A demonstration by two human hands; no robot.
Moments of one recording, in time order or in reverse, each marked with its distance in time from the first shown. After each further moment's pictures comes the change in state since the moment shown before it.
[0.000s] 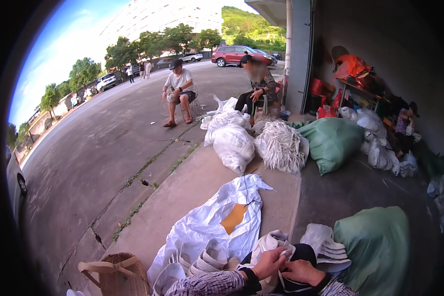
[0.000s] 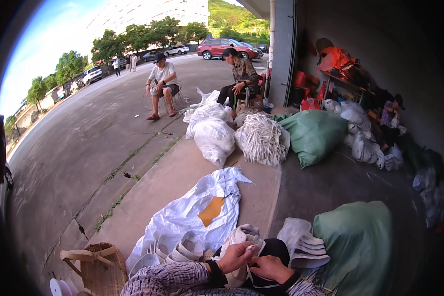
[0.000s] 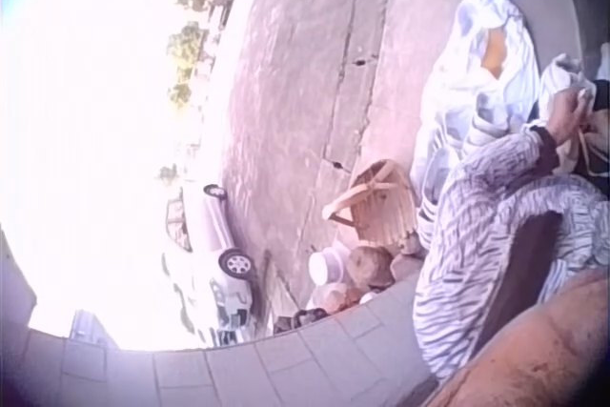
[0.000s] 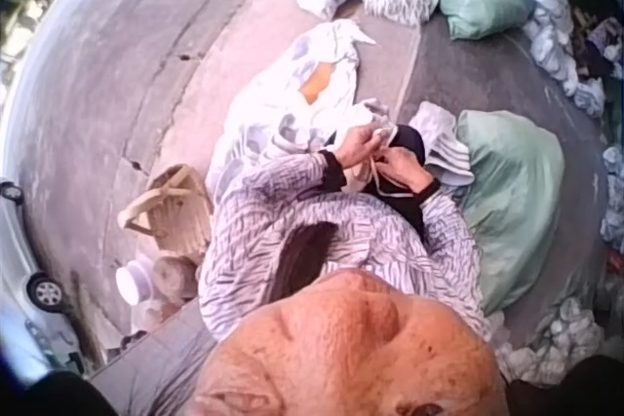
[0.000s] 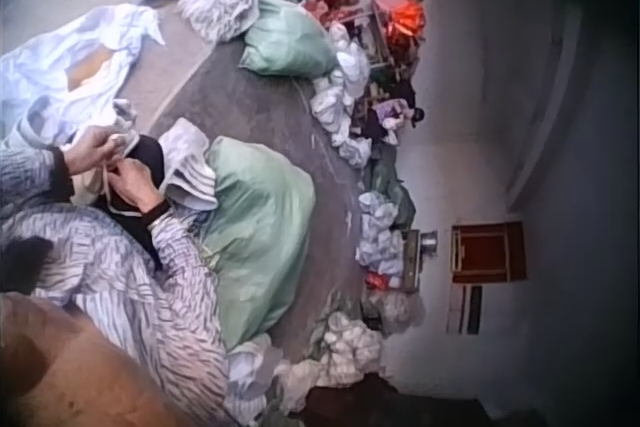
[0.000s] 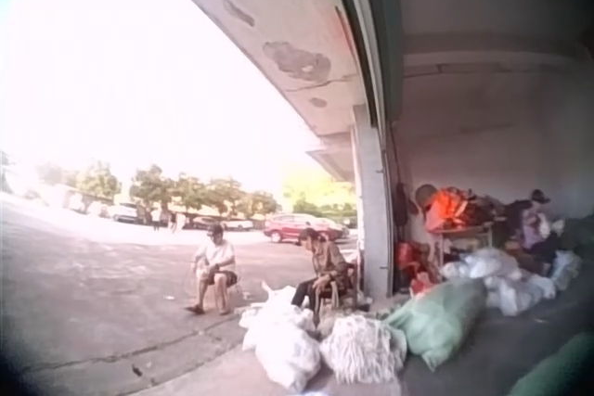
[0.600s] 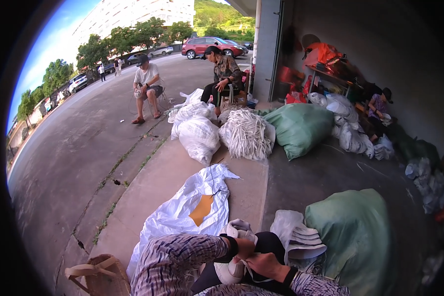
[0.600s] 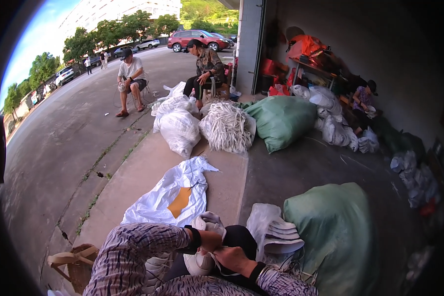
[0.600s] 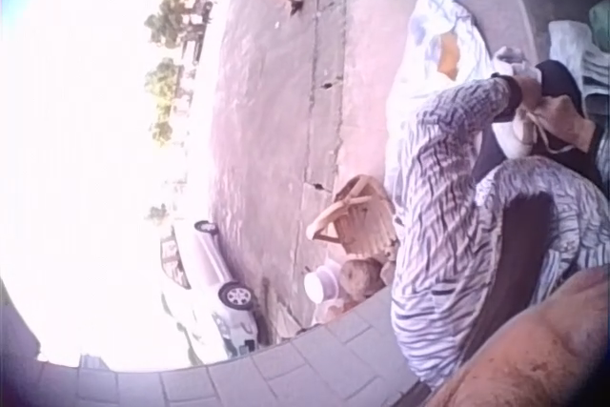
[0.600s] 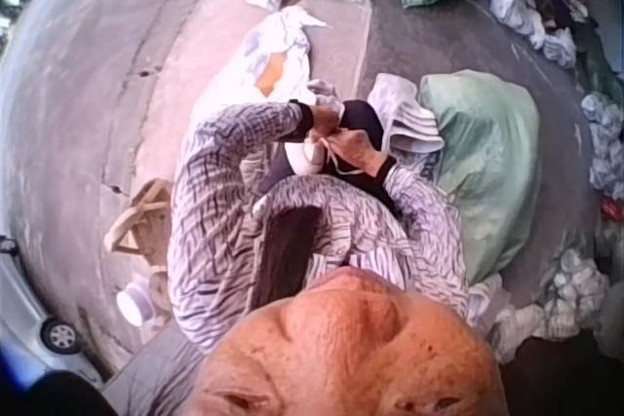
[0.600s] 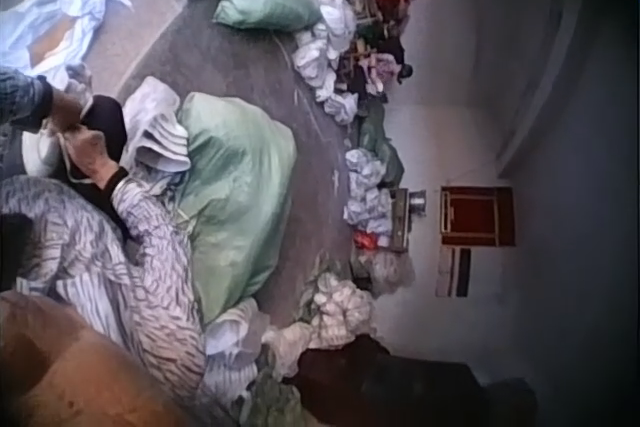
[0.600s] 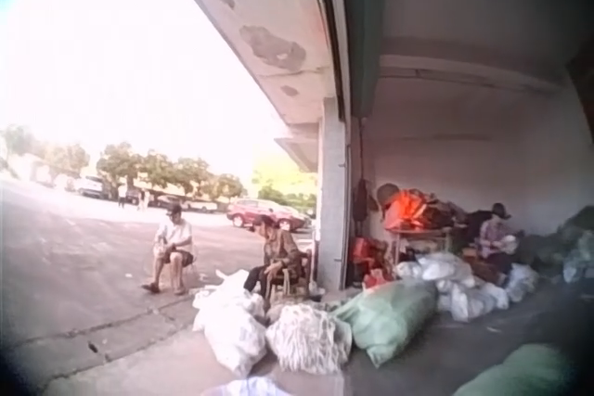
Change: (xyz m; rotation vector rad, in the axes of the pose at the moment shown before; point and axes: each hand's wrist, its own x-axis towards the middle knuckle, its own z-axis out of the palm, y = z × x) left_hand 0.080 0.045 0.010 1.116 -1.246 0.119; right_hand -0.008 0.023 0.039 -0.062 0.468 -0.339
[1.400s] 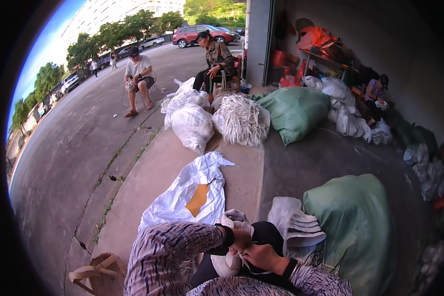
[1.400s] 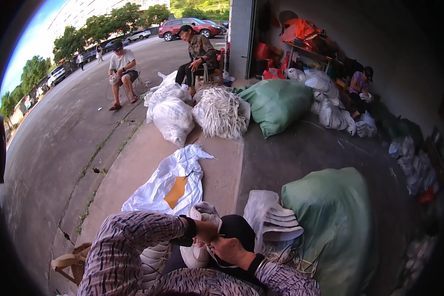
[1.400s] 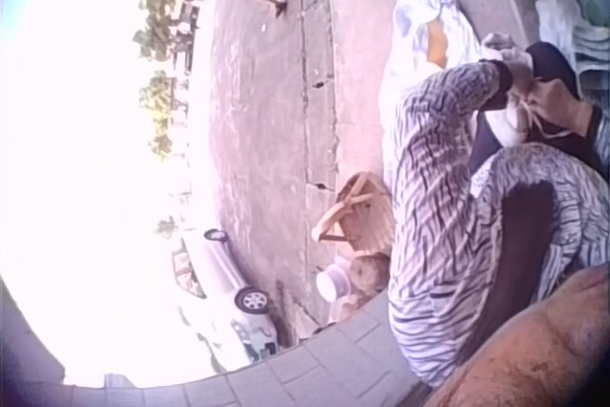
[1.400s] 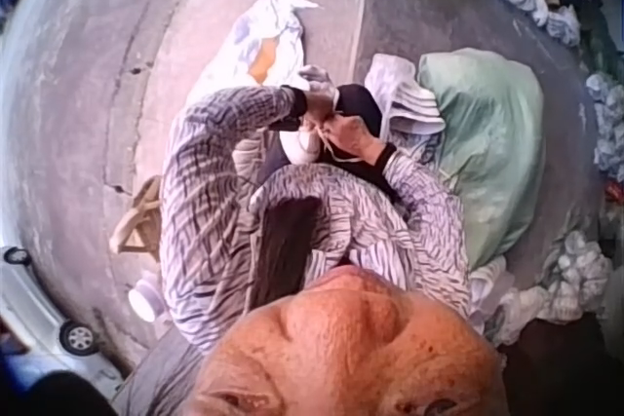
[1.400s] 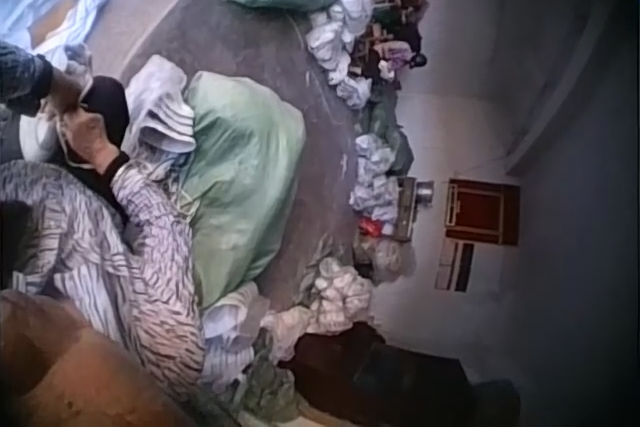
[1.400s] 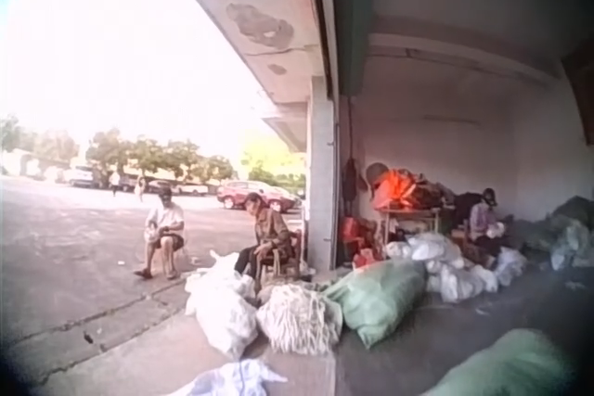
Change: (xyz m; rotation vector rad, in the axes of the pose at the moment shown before) left_hand -0.007 0.005 -0.017 -0.342 -0.067 -0.170; right_hand -0.001 0.002 0.003 -0.026 -0.005 0.027
